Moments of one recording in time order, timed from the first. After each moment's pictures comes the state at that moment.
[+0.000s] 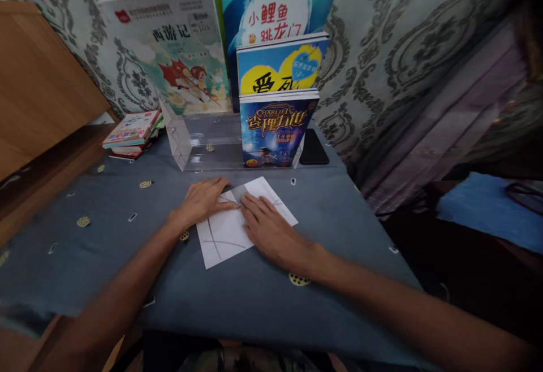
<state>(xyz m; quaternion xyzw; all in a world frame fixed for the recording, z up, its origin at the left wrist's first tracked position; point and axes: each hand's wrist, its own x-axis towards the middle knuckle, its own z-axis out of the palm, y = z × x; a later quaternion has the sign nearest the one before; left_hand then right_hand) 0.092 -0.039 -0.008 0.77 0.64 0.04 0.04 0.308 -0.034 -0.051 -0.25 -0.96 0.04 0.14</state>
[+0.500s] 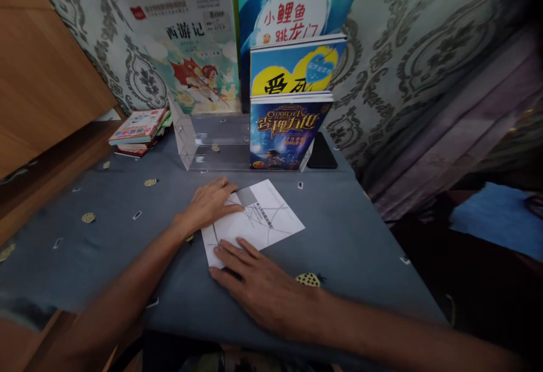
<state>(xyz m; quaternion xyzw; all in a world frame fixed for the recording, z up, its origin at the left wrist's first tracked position) 0.093 -0.044 -0.015 0.77 0.64 0.07 0.07 0.307 -0.093 -0.035 -0.05 -0.98 0.17 0.09</state>
